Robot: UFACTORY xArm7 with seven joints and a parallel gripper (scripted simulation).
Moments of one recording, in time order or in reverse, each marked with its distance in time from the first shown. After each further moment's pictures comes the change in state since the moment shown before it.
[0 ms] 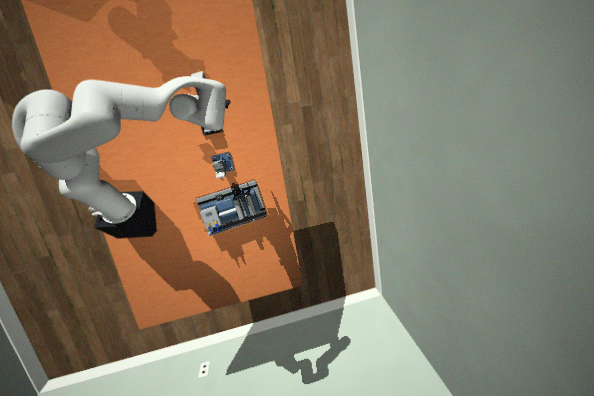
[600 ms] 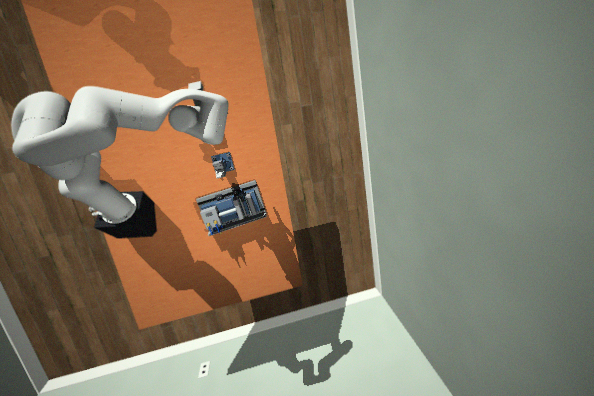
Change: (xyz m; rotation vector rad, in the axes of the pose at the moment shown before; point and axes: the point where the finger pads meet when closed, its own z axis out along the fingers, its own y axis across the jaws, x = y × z) arm -0.033 -0.021 -0.025 0.074 -0.004 0.030
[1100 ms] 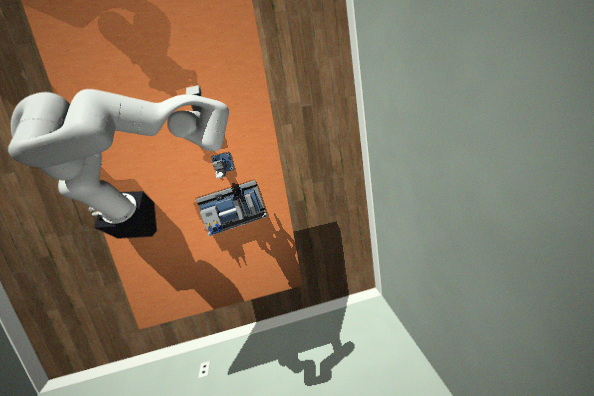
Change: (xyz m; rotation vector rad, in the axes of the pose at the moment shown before) arm -0.013 -0.013 -0.012 0.038 0.005 0.012
